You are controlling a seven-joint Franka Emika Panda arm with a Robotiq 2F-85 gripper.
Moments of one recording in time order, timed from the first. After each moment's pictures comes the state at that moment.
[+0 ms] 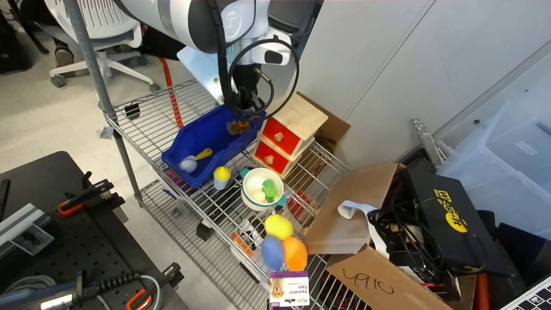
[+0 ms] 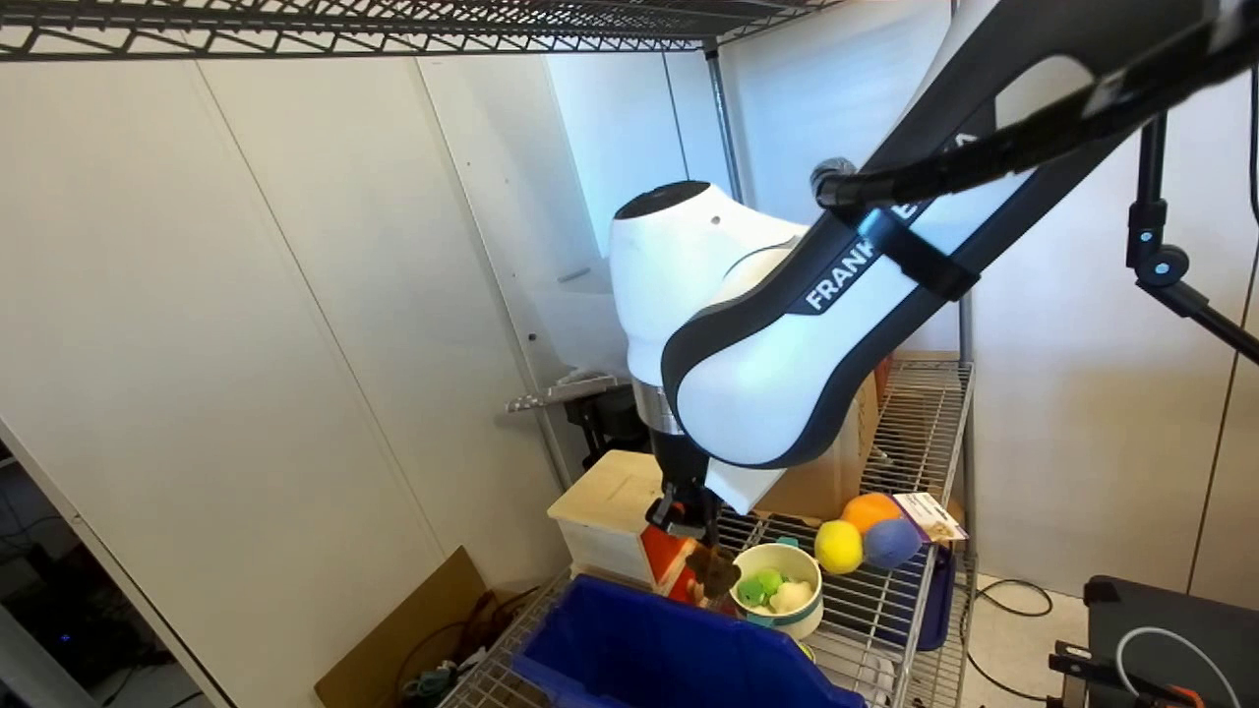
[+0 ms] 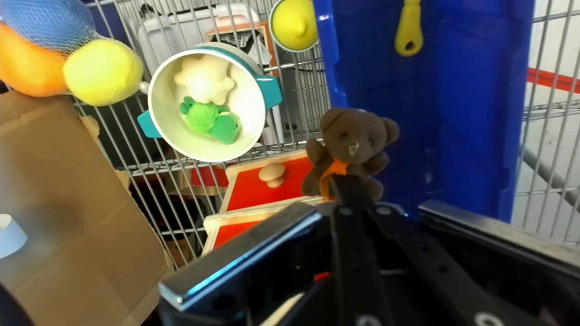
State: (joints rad) arm 0.12 0.32 -0.05 -1.98 -0.16 2.48 0.28
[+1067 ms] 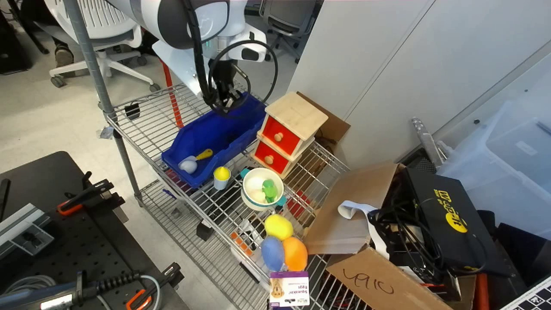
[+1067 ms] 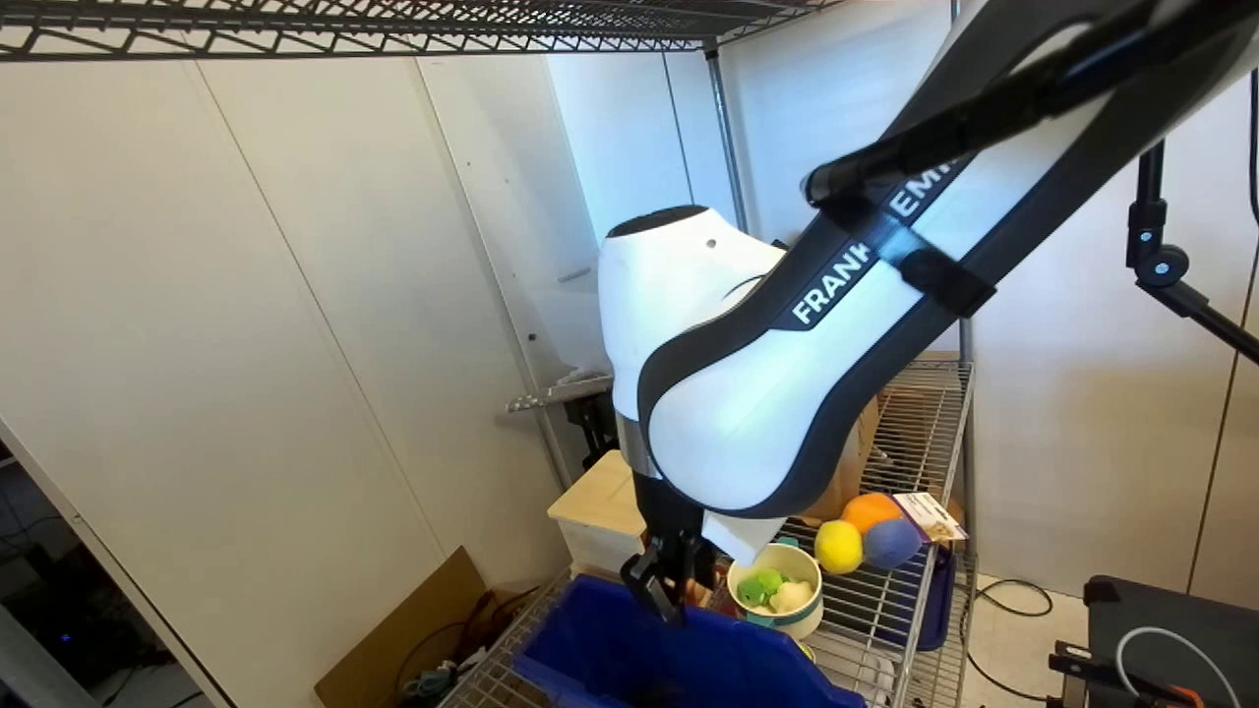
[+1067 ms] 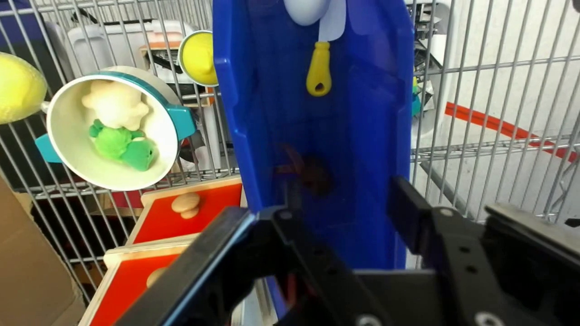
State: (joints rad) arm 0.11 0.31 0.04 -2.03 -0.01 2.50 0.15
